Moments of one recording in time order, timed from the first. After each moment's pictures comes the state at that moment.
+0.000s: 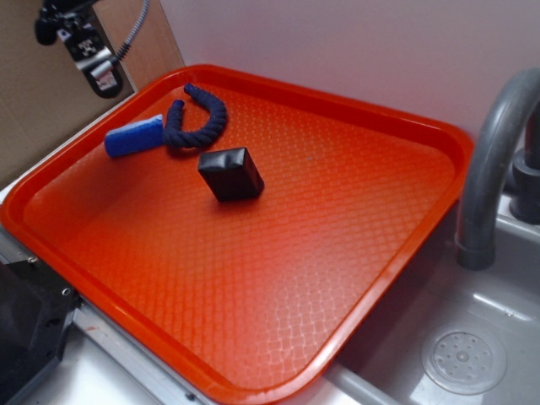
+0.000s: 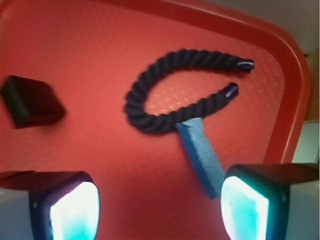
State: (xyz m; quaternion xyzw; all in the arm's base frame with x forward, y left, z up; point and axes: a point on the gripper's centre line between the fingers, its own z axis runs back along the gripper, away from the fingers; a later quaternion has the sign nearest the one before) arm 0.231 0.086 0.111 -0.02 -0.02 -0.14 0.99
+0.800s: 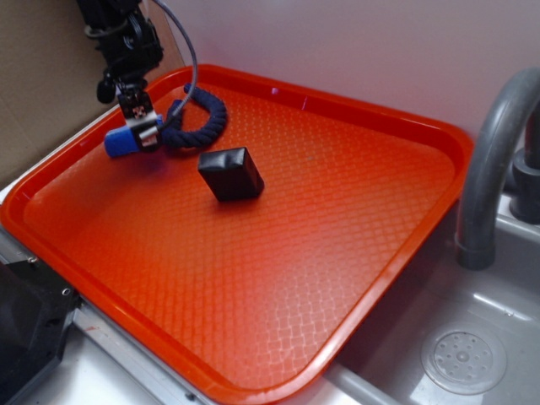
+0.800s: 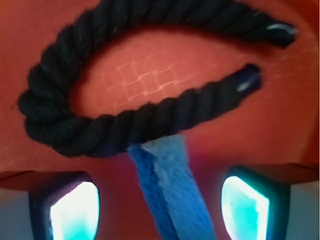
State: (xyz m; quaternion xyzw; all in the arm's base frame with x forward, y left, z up) arm 0.248 0.093 0.033 0.01 0.04 -0.20 0.98
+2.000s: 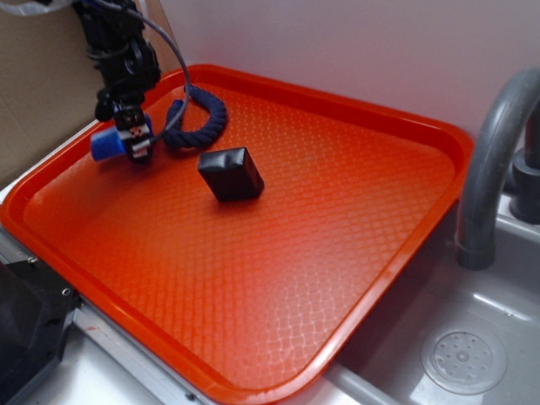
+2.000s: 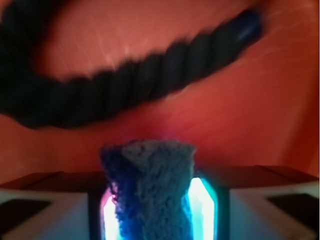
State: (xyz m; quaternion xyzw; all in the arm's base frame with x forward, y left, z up) arm 0.241 0.094 0.047 0.08 0.05 -0.14 0.99
